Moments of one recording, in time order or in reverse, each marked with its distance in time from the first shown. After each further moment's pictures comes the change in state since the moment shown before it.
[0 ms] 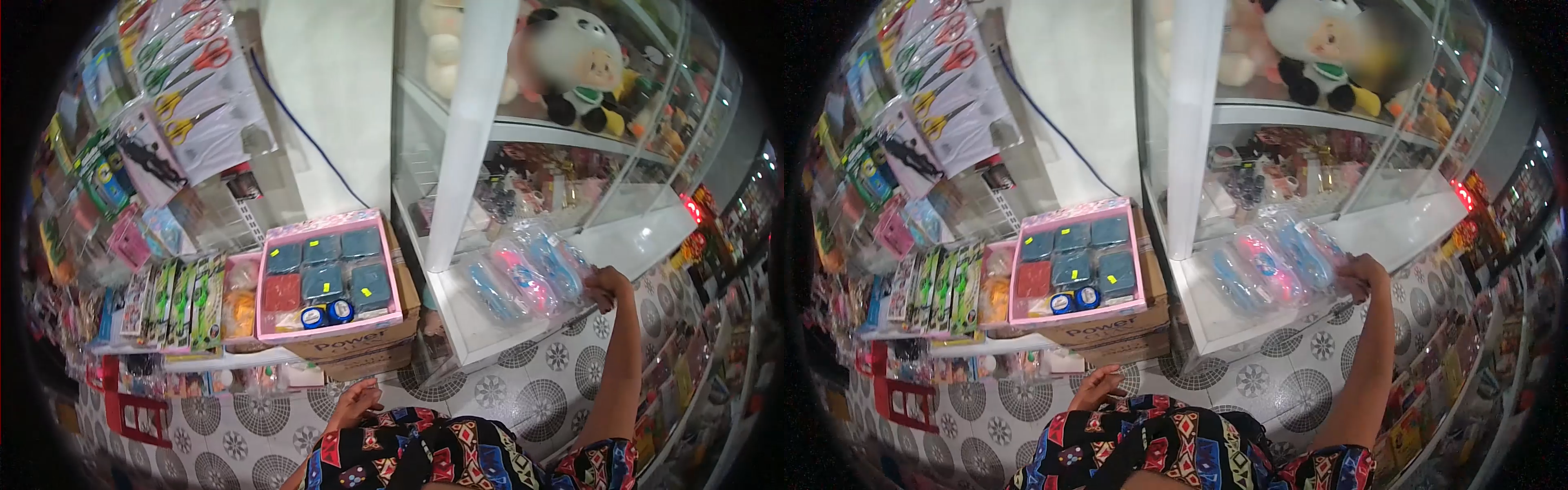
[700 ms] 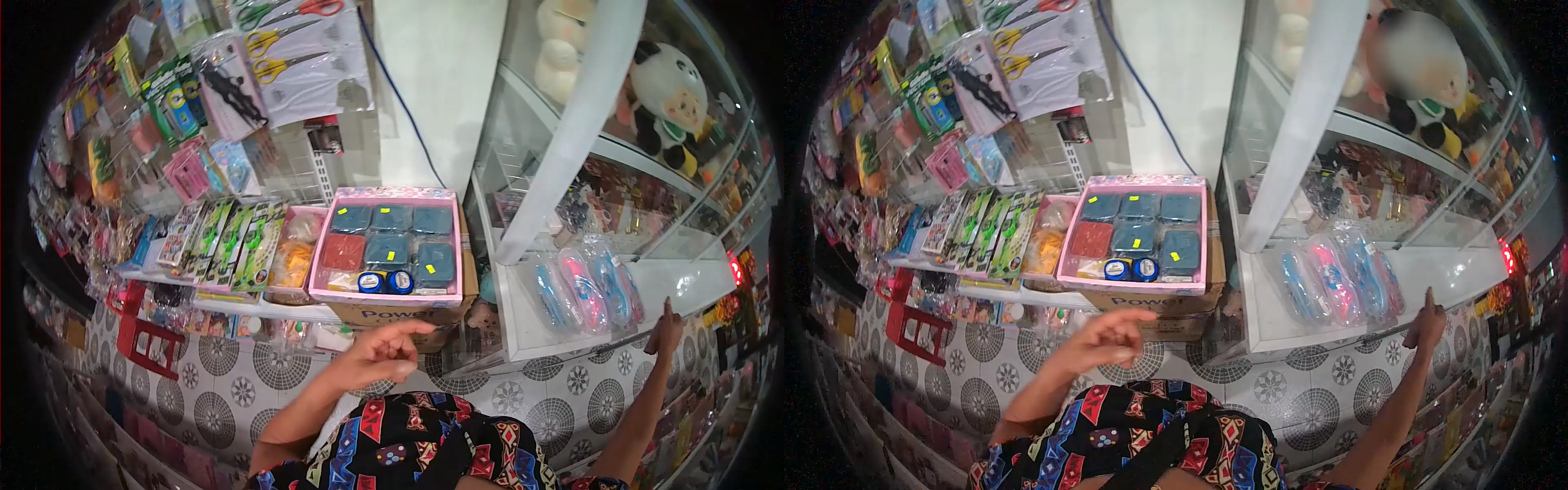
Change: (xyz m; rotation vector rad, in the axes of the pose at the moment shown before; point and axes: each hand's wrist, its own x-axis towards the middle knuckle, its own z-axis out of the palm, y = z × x) left_hand -0.063 0.140 0.011 0.160 -0.432 0.449; right_hand -0.027 0.043 0.007 0.110 0.829 -0.116
